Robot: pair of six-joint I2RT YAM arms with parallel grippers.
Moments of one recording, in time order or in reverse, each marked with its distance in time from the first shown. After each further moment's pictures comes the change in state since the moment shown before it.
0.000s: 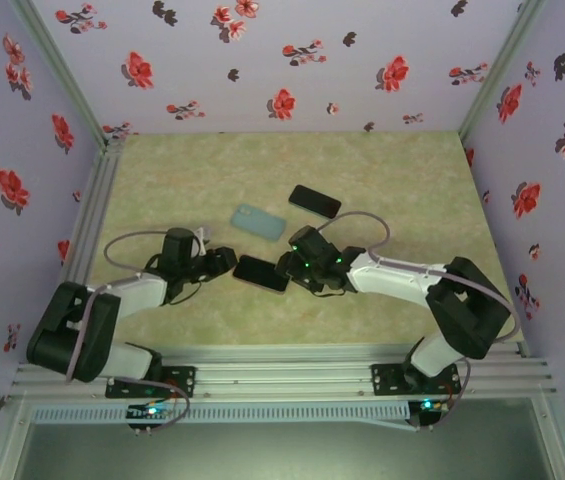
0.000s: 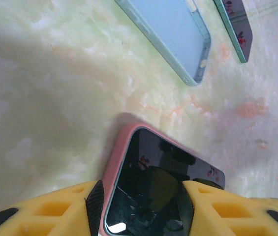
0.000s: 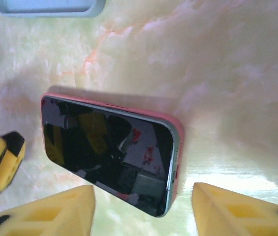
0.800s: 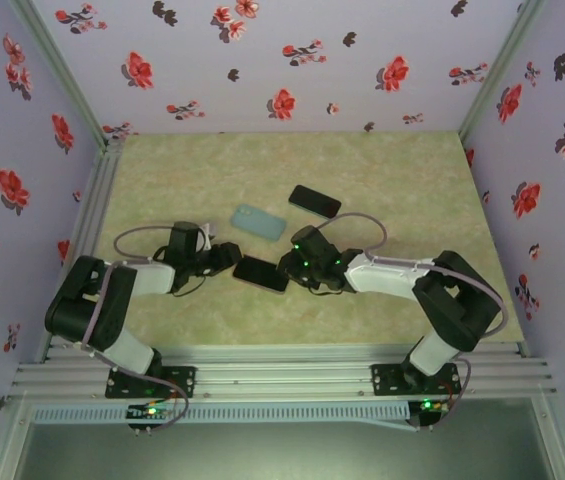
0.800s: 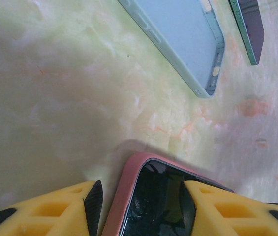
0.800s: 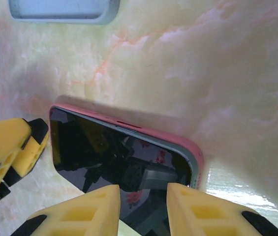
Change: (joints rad) left arm 0.008 0.166 0.065 0.078 0.053 -0.001; right arm -0.031 0.072 -0.038 0.173 -0.055 -0.019
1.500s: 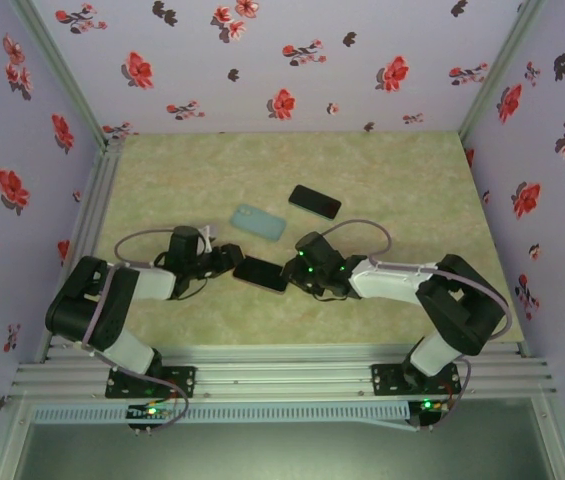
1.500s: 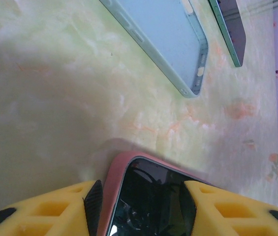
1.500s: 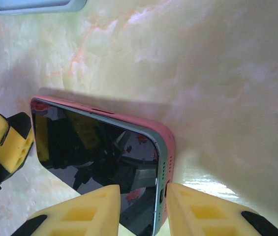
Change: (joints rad) left arm -0.020 0.001 -0.060 0.134 0.002 -0.037; right arm 0.008 -0.032 -0.065 0.024 -0.002 0.027
